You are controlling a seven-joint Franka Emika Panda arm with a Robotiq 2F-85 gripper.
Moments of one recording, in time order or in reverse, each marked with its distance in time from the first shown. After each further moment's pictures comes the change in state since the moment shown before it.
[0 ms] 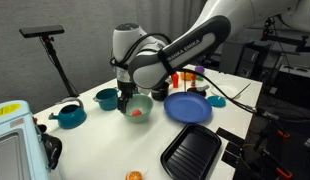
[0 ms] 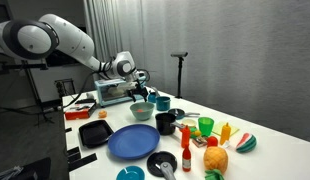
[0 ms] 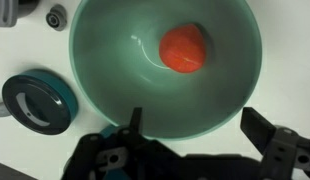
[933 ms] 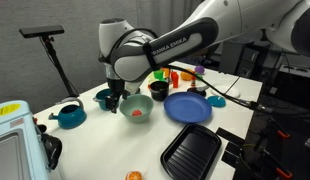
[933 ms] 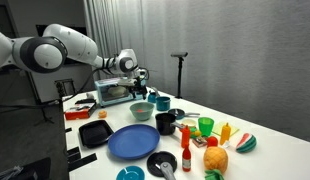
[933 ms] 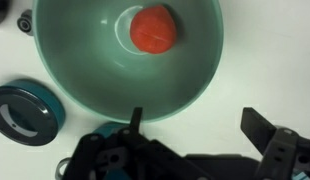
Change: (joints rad) arm 0.013 0.141 0.025 0.296 0.063 -0.211 0.099
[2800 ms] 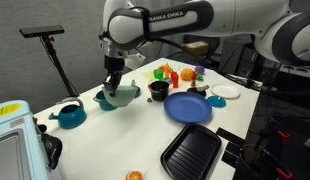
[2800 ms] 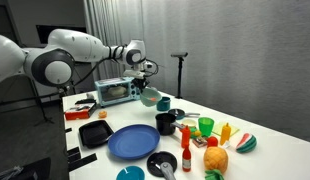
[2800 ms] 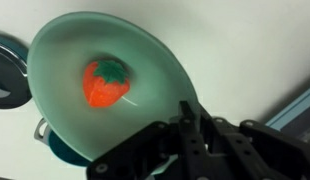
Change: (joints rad) arm -0.104 0.108 0.125 0.324 0.142 -0.200 -0.282
